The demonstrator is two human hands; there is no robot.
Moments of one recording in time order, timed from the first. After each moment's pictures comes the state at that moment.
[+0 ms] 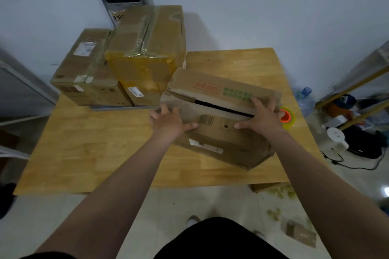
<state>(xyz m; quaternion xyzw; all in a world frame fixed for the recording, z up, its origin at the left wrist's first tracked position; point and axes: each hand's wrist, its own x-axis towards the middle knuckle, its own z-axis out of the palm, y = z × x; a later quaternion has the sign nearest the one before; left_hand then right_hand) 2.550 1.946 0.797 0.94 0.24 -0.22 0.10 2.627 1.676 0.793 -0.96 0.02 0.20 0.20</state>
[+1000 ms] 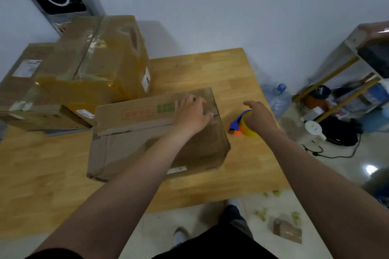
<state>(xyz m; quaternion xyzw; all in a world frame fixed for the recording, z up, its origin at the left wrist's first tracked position) 2.682 1.798 0.801 0.97 0.04 -0.11 0.22 2.738 1.570 0.739 -0.95 0.03 0.13 0.27</state>
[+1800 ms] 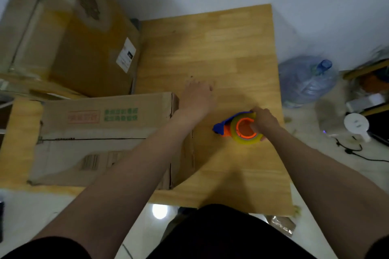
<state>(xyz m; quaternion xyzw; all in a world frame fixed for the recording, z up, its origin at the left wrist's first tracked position) 2.856 1.674 0.743 0.94 0.19 -0.21 0.17 2.897 1.475 0.593 -0.91 0.00 0.38 0.17</state>
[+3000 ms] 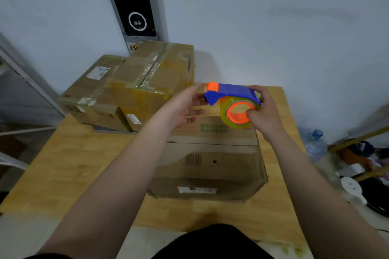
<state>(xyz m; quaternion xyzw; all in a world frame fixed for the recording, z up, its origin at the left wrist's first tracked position) 2.661 1.924 0.909 0.63 0.31 -0.11 0.70 2.721 1.708 0.873 -0.79 -0.07 0.06 0.61</state>
